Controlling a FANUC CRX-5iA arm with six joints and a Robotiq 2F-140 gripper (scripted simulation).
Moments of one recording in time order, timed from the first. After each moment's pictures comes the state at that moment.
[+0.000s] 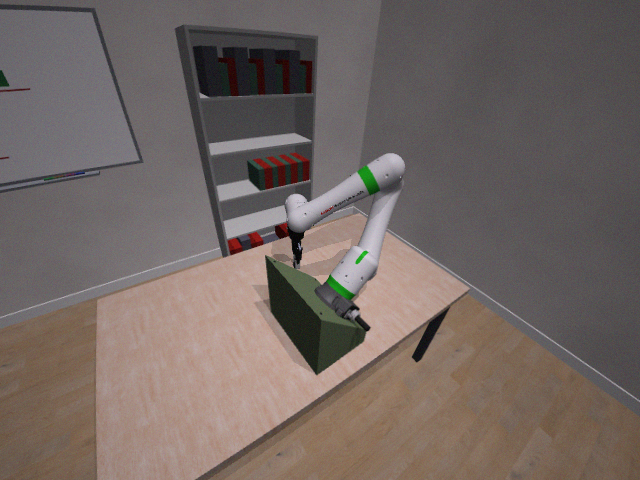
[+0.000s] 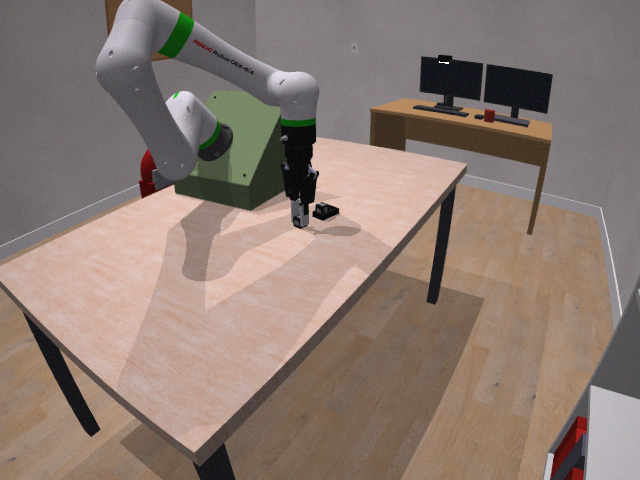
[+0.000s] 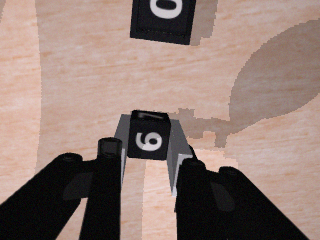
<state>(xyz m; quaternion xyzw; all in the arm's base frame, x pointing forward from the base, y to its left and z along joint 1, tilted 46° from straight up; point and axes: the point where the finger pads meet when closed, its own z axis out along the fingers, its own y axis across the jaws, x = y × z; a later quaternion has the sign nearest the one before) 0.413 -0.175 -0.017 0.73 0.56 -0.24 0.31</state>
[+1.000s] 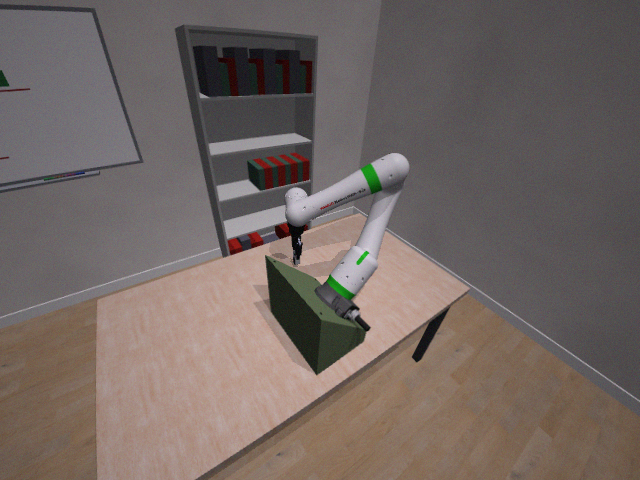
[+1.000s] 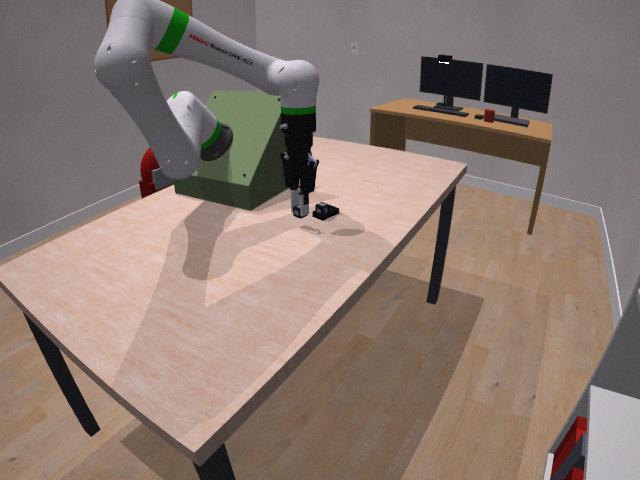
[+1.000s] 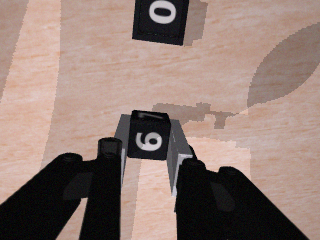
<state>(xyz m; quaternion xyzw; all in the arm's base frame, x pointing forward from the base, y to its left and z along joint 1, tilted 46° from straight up) 0.413 -0.151 0.005 0.73 0.56 -0.24 0.31</state>
